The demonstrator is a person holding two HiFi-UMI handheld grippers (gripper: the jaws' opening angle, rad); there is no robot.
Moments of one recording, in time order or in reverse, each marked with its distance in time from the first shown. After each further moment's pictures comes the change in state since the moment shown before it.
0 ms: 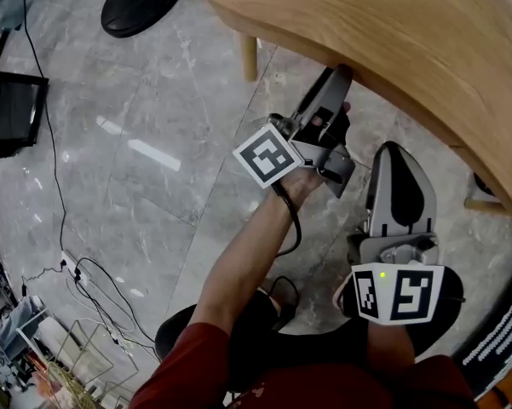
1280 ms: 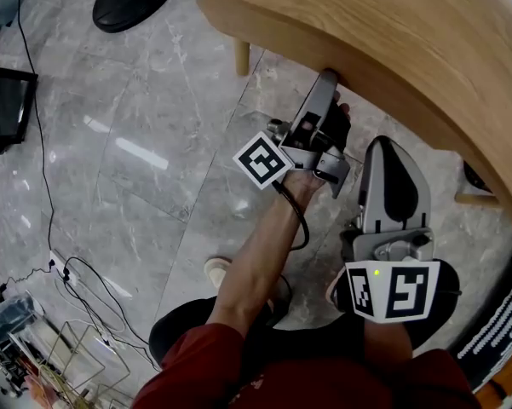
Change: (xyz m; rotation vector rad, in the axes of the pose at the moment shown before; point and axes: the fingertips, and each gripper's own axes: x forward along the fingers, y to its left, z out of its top) left arm -0.023 -0.004 -0.001 -0.151 -0.139 -0.158; right arm -0.007 0.014 0.007 -0.036 -0.015 0.024
